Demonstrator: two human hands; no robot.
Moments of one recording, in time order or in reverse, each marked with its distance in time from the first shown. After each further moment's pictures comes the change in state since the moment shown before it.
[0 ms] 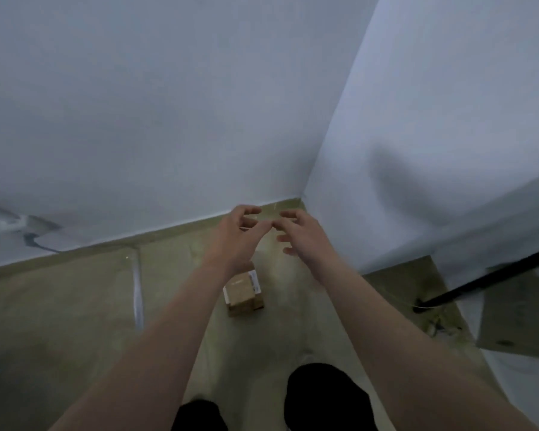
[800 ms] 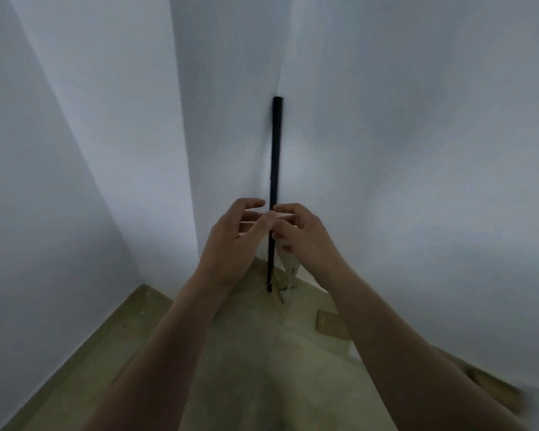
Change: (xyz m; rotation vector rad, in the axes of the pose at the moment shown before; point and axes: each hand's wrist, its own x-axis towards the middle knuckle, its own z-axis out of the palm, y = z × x) left_hand -0.359 0.286 0.132 0.075 -0.725 0.743; right_hand -0.479 -0.079 -0.219 0.122 0.808 -0.226
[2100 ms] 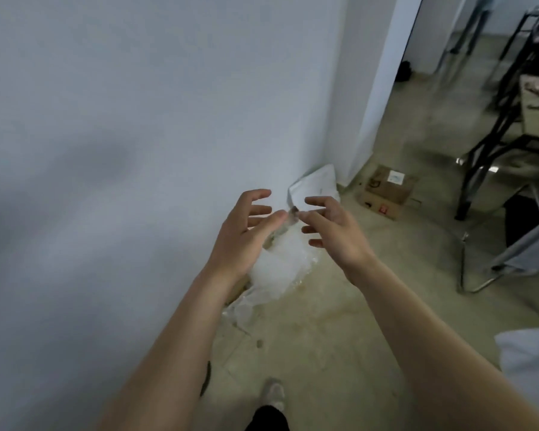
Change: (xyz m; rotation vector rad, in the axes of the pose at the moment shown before) left_hand -0.231 0.248 0.908 -0.068 -1.408 0.292; right_hand -0.495 0.371 -0.703 0.343 1.436 0.435
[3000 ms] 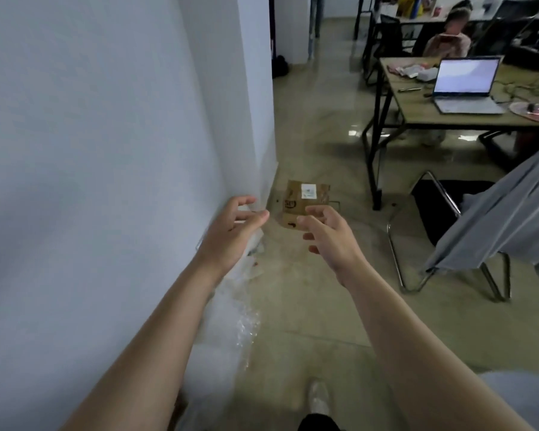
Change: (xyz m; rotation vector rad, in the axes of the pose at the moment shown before) left_hand 0.438 0.047 0.264 0.122 -0.407 0.016; right_hand 0.350 0.045 -0.274 0.053 0.472 0.186
